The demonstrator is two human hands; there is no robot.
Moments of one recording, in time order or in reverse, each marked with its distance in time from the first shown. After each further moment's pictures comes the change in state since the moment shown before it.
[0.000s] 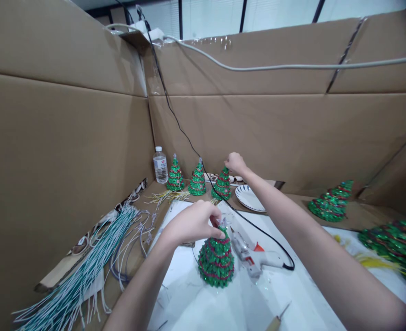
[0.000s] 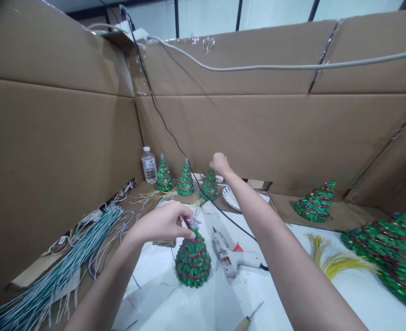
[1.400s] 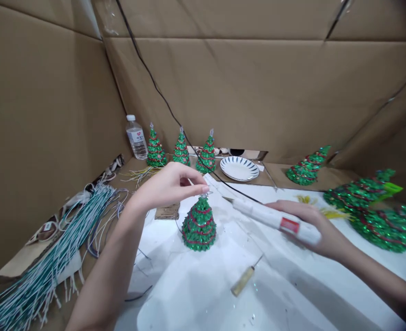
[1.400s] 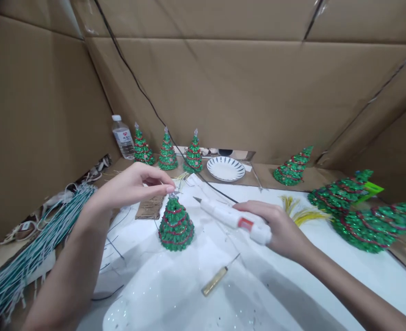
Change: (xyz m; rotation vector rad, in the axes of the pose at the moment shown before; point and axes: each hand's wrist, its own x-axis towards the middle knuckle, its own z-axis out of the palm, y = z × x) left_hand 0.004 -0.001 -0.011 -0.216 0.010 0.076; right_hand -0.313 0.108 -0.035 0.374 -0.012 -0.430
